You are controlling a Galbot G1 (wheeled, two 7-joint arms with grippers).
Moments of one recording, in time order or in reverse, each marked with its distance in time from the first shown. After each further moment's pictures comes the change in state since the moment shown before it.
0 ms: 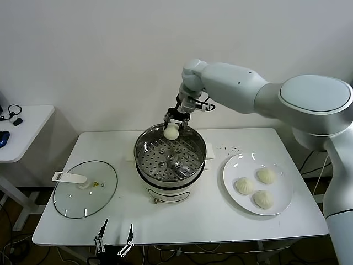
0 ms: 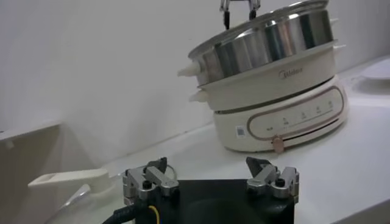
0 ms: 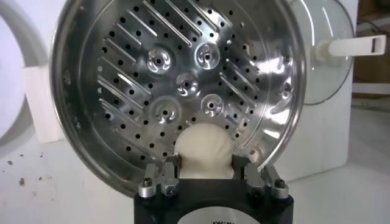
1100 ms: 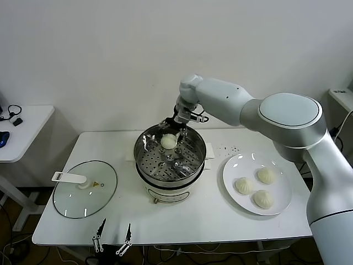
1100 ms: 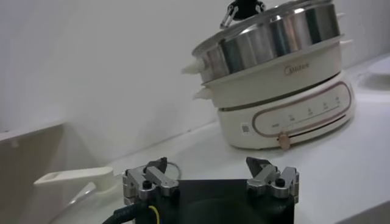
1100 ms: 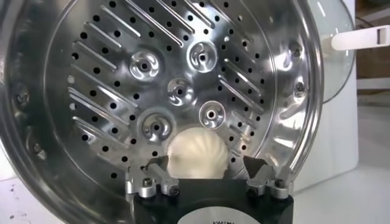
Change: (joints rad) left arm -0.002 -0.004 -0.017 0.002 0.003 0.000 -0.001; right arm -0.042 0.021 -0.025 -0.046 0.070 0.000 0.020
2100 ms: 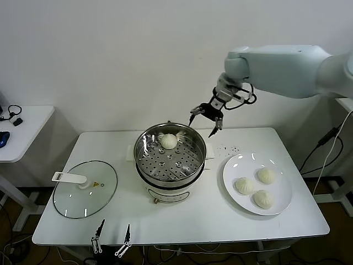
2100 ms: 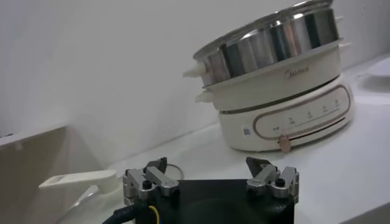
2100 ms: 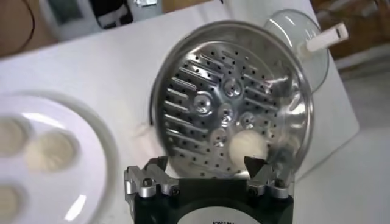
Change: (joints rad) left arm 0.019 0.003 0.002 -0.024 0.002 0.006 0.001; right arm 0.434 -0.304 -0.465 0.465 0.637 -0.209 -0.132
